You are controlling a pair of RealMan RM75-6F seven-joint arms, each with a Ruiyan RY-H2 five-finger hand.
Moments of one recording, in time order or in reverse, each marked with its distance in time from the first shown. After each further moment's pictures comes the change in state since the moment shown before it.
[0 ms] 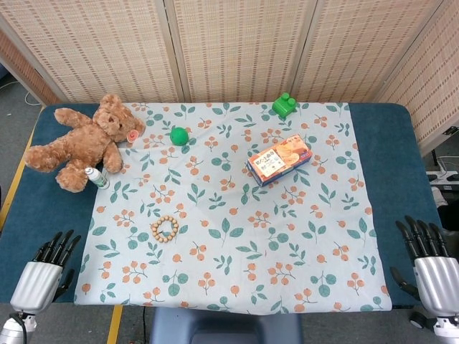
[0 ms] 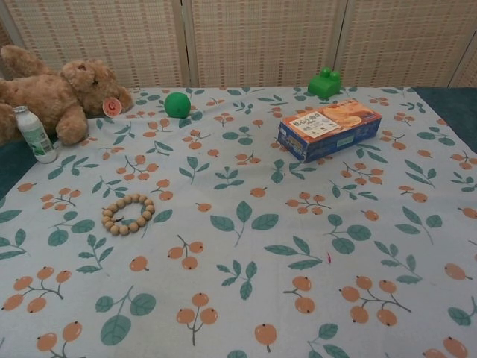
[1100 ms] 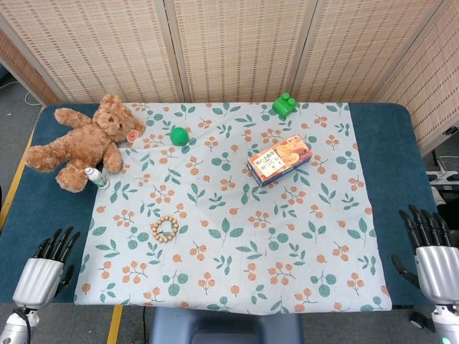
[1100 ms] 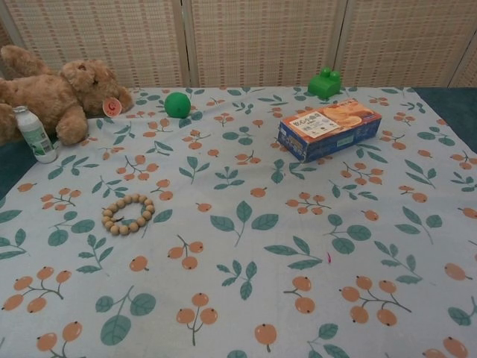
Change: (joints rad) left arm -0.005 -0.037 -0.028 0.052 -0.011 -0.013 0.004; right arm 0.059 -0.018 -0.003 0.011 0.069 0.040 -0.020
